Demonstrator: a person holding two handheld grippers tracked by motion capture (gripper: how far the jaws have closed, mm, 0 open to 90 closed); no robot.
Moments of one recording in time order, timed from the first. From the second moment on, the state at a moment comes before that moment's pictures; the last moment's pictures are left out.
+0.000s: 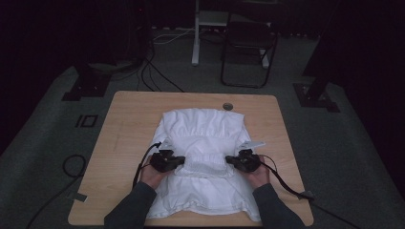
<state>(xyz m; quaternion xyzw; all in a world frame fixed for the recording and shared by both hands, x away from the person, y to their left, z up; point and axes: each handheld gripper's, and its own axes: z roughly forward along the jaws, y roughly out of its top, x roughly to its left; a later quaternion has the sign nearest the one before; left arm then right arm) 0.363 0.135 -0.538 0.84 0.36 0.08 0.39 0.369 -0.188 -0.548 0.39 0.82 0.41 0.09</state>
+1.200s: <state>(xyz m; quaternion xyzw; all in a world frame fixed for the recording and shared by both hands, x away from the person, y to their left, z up) 0.373 0.129 -0.509 0.84 0.33 0.14 0.42 0.376 -0.178 -0.523 0.31 0.83 0.45 0.16</state>
